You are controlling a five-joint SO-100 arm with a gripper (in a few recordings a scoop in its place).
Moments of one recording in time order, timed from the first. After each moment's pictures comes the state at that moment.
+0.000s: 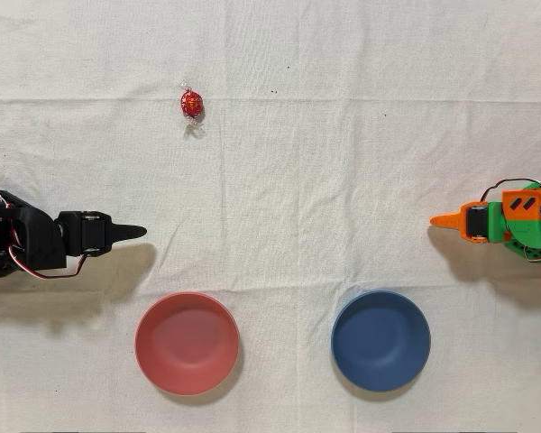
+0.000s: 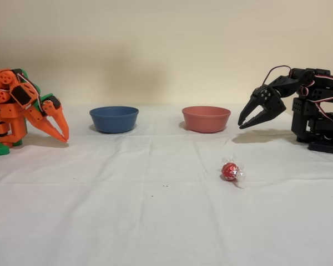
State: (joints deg) arm 3.0 183.3 174.4 49.9 1.2
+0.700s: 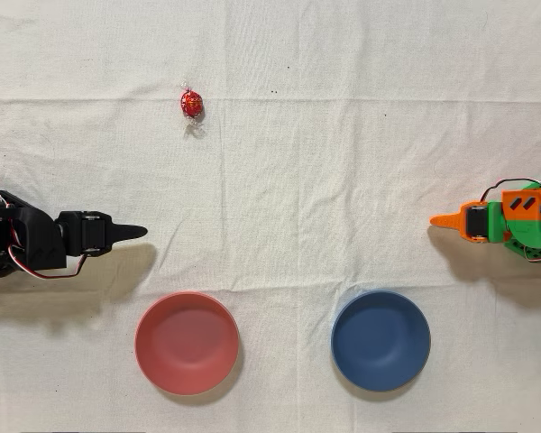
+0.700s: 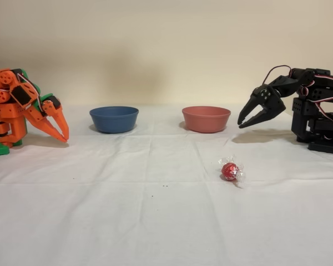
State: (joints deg) arm 3.0 183.3 174.1 49.4 0.1
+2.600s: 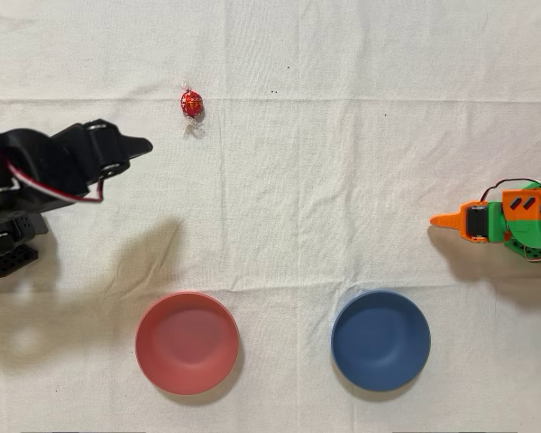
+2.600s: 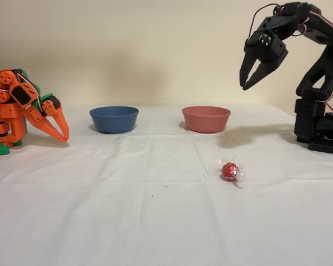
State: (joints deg) arm -21.8 119.0 97.9 71.5 9.4
